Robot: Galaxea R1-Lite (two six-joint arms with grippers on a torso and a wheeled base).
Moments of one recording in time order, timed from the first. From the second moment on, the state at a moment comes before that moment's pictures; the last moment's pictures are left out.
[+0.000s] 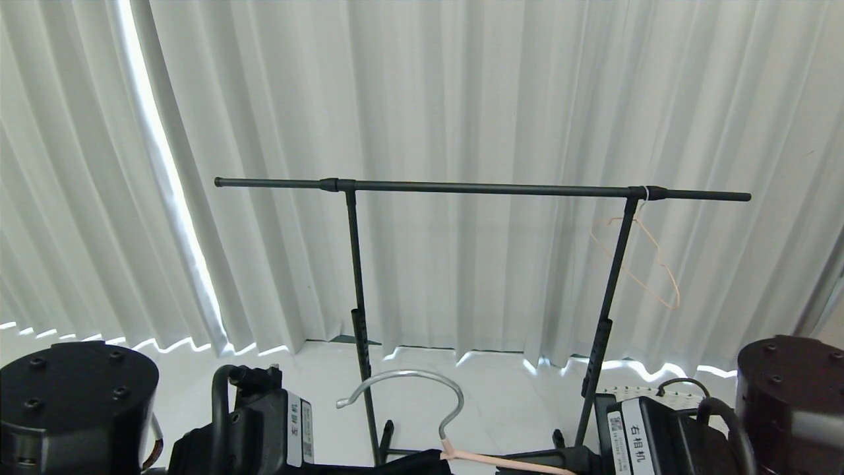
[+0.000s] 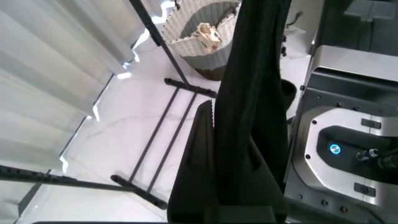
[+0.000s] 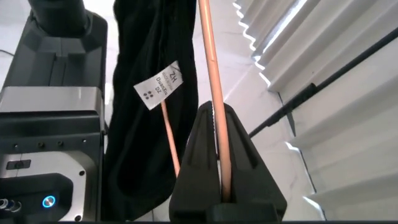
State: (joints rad) left arm -0.76 1.26 -0.43 -0.30 -0.37 0.36; right arm 1.00 1.52 -0.41 -0.81 0.39 -0.32
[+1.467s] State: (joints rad) left arm -0.50 1.23 -0.48 -0.41 -0.08 0.25; right arm 0.98 1.79 -0.59 -0.89 0.04 0.17
